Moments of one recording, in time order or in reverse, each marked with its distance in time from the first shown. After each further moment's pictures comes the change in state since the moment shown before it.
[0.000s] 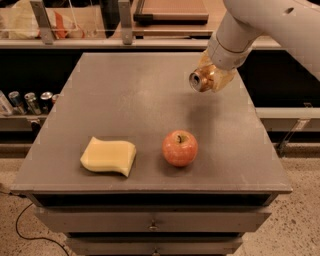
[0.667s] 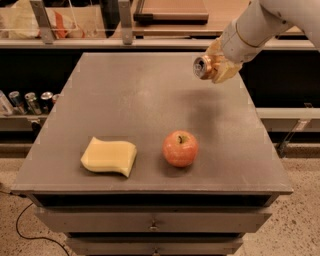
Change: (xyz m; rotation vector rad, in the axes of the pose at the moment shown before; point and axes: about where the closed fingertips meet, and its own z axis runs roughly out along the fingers) arm 0.018 -0.019 -0.013 0.142 -0.155 0.196
